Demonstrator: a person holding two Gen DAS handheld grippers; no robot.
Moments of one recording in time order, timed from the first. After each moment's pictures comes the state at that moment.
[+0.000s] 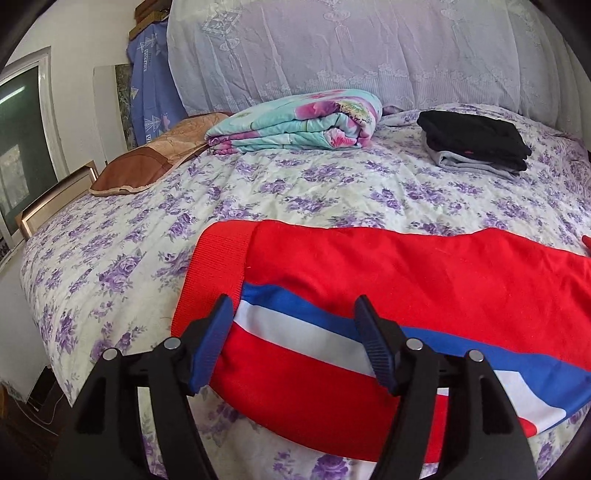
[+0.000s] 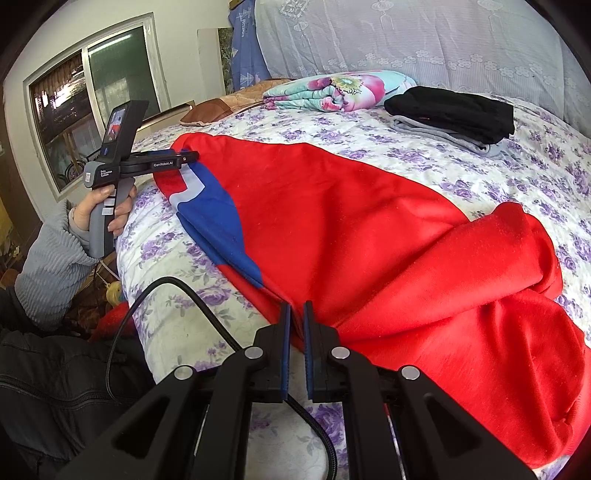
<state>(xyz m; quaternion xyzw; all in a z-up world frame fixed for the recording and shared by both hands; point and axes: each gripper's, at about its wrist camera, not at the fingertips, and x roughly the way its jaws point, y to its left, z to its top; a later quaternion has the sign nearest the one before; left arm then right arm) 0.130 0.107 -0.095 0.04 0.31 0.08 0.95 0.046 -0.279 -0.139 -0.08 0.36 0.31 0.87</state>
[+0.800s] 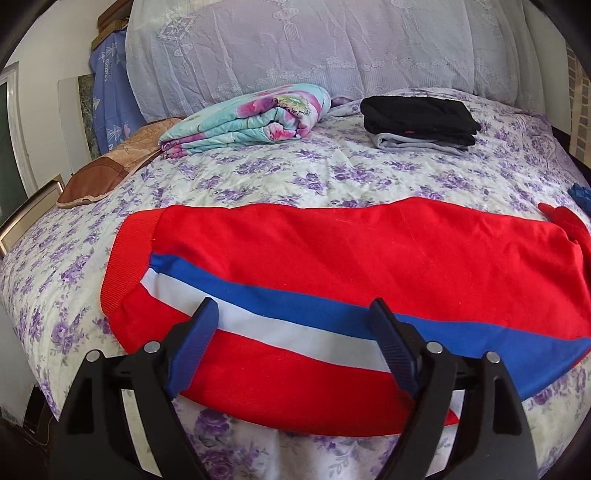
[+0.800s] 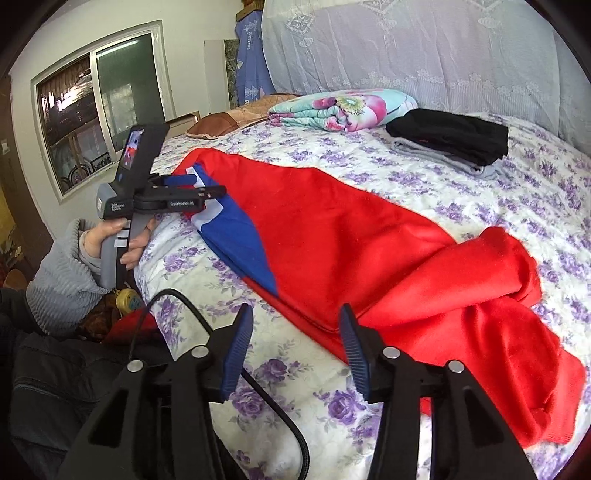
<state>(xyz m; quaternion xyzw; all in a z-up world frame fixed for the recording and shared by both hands) 0.112 0.047 -0.108 0.07 0.32 0.01 0.95 0.014 -0.283 -0.100 -0.08 0.32 0.30 0.89</state>
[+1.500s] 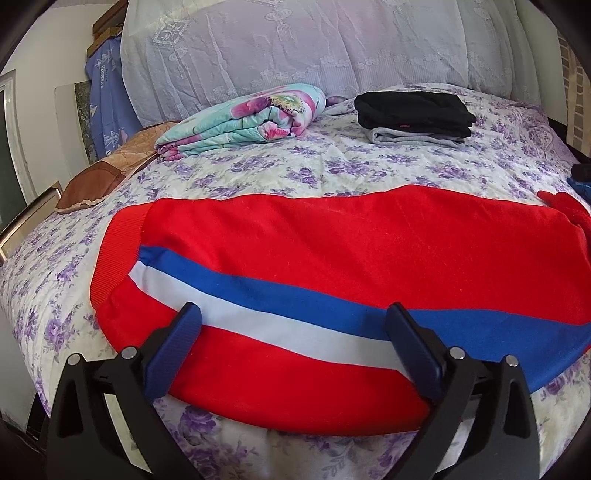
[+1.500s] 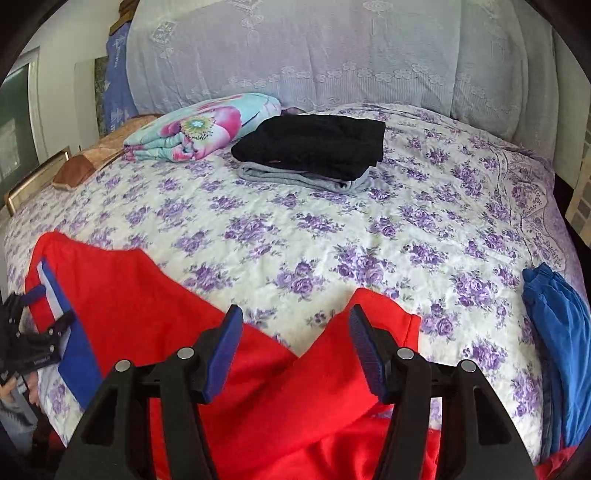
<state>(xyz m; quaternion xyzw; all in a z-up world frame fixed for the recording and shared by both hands) 0.110 0.046 -0.118 0.07 0.31 0.01 0.95 0.156 -0.314 -0.061 -0.02 0.35 0.06 0.93</state>
